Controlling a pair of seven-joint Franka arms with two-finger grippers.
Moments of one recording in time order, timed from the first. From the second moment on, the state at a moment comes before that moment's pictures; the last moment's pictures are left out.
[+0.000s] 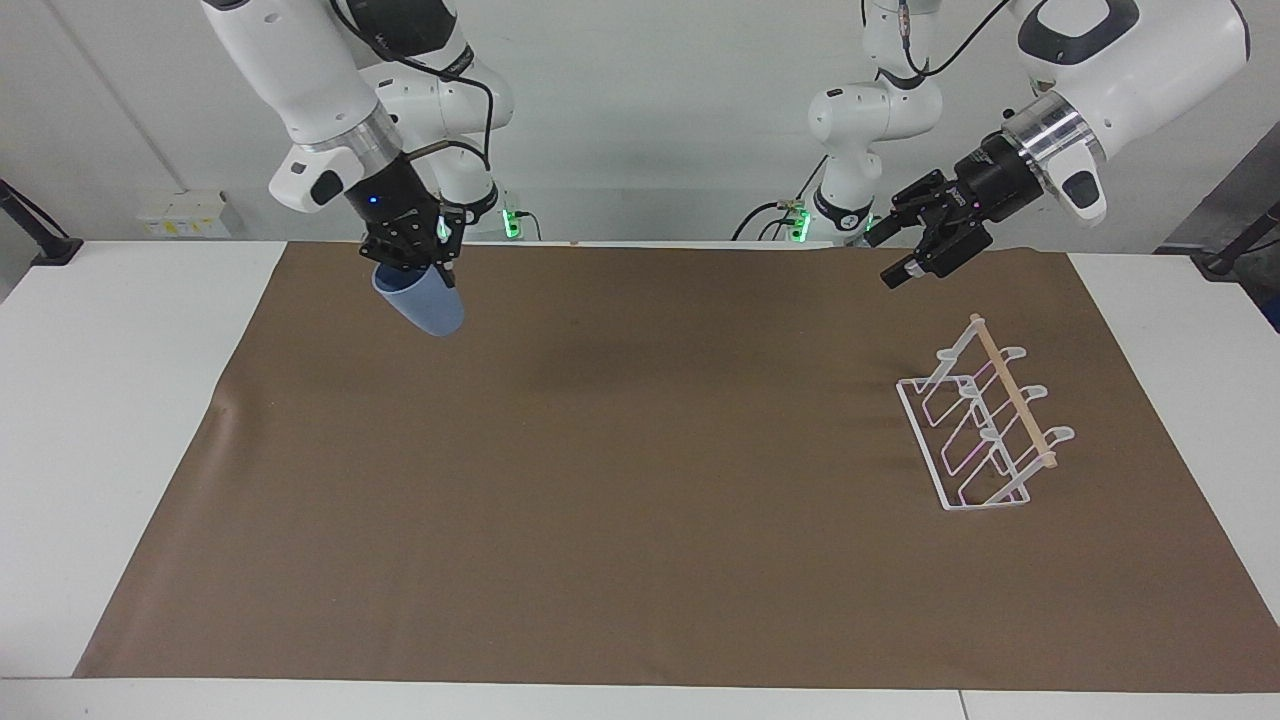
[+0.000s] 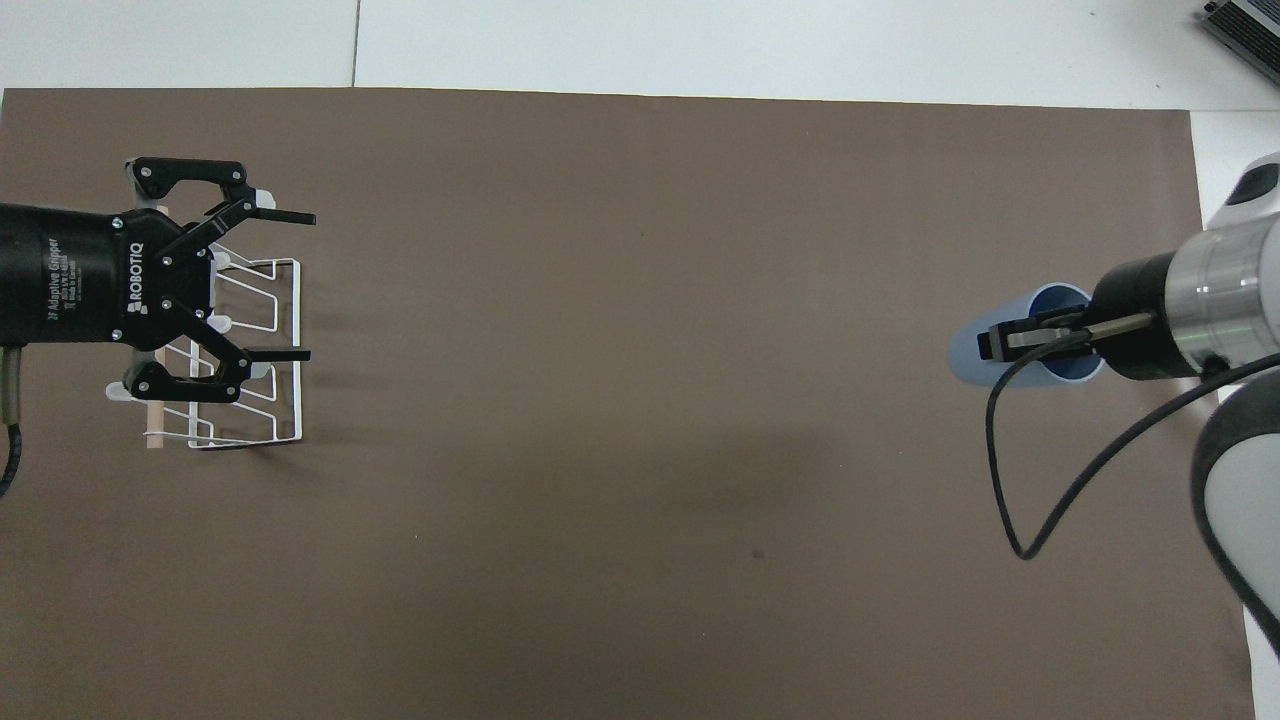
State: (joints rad) left arm 0.11 -0.11 -0.20 -1.77 -0.82 1.79 -1.26; right arm 0.19 -0.09 -0.02 -1.74 0.27 1.75 -0.02
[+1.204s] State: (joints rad) left arm 0.01 -0.13 -0.22 -1.82 -0.85 1.76 -1.49; right arm 0.44 -0.10 0.08 -1.75 0.60 2.00 0.41
